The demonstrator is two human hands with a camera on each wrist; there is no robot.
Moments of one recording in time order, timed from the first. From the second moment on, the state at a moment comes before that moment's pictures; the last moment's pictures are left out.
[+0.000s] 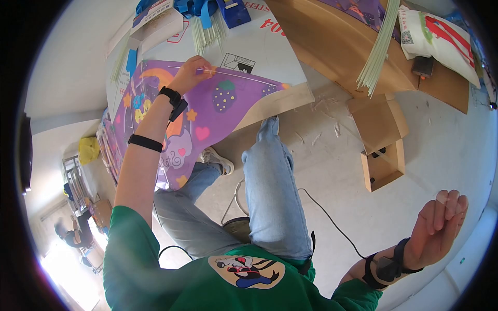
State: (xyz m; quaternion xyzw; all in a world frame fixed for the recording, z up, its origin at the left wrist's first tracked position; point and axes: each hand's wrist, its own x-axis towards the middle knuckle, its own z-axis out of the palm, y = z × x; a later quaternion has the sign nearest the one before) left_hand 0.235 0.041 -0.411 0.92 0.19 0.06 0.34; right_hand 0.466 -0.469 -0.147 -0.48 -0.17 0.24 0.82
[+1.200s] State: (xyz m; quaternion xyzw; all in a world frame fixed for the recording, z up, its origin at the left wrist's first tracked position) left_hand 0.234 0.041 -0.411 0.90 0.22 0.05 0.37; right_hand 0.465 -0.470 -0.150 -0.47 -0.18 0.26 0.83
